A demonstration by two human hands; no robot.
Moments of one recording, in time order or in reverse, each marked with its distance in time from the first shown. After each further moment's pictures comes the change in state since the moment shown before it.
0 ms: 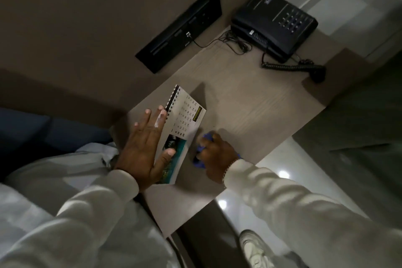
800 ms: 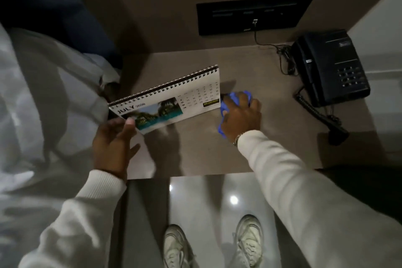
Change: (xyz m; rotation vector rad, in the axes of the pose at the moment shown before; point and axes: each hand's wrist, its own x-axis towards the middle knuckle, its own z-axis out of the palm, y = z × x) left_hand -0.062 0.065 0.057 -1.247 0.957 -1.231; right_hand 0.032 0.072 -0.002 0.160 0.207 0.278
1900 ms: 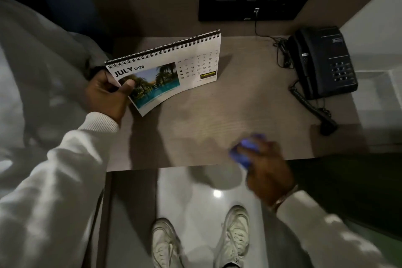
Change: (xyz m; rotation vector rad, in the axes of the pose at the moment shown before) left_hand 0.078 0.009 0.023 0.007 -0.131 0.282; right_hand -0.129 0.052 -0.015 -0.089 0.003 -0.284
